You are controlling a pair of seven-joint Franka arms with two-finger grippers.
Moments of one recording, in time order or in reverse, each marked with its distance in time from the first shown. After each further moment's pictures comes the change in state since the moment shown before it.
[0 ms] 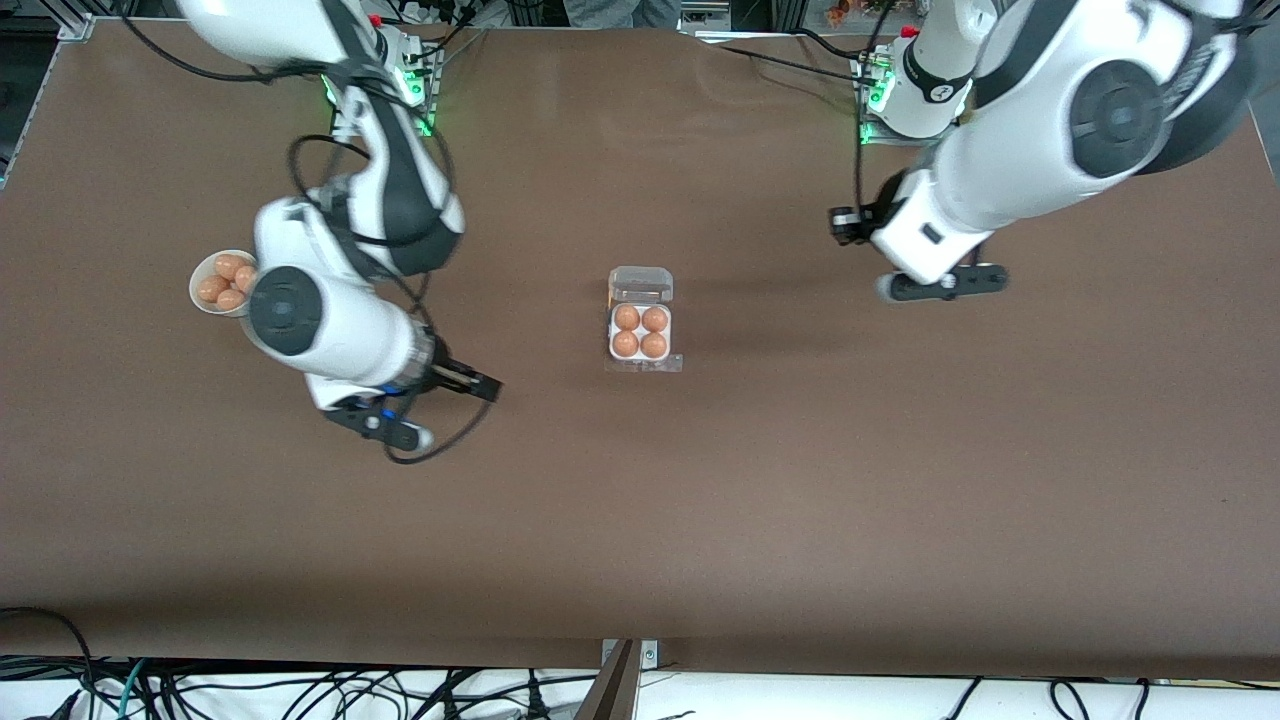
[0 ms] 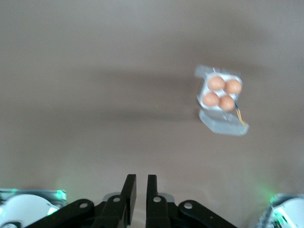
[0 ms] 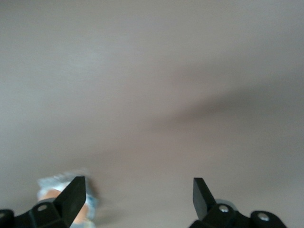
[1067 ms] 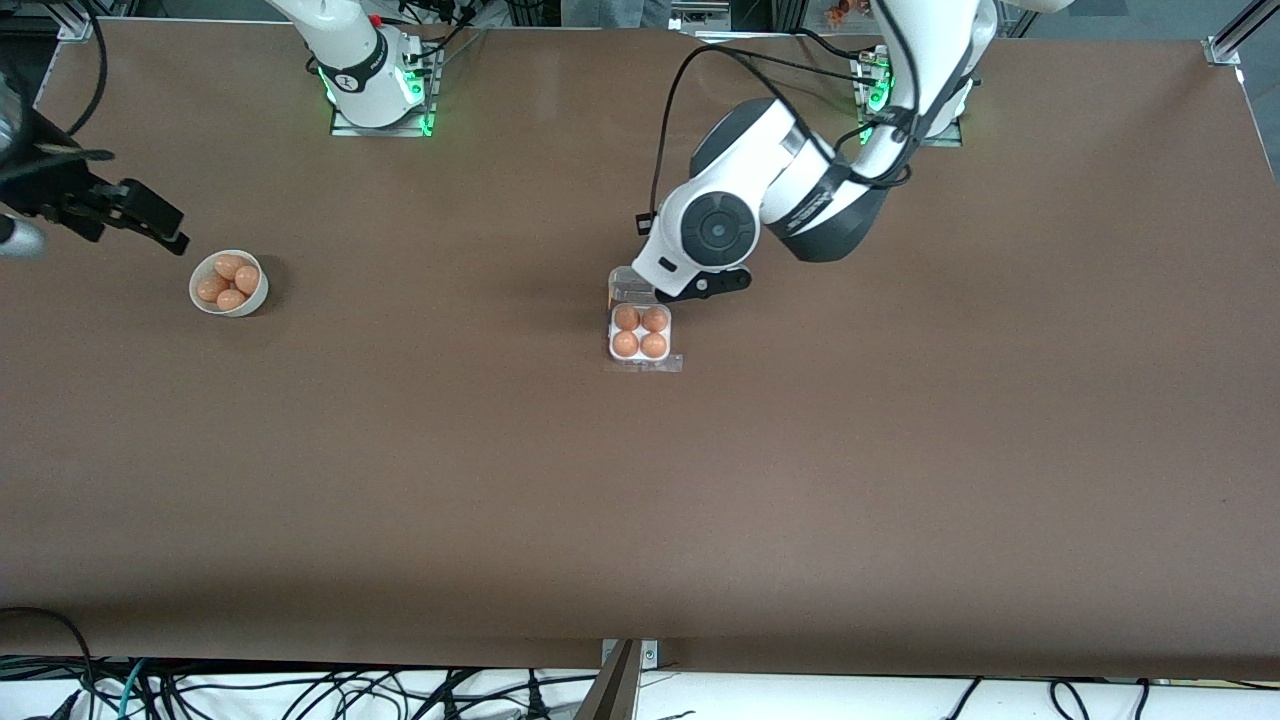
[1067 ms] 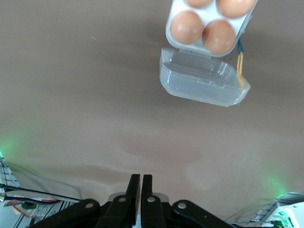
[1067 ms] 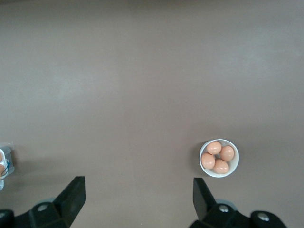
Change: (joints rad) left arm -0.326 0.362 -0.011 0.112 -0.050 0.068 -0.320; right arm -0.376 -0.573 0.088 -0.260 -0.225 -0.152 -0.362
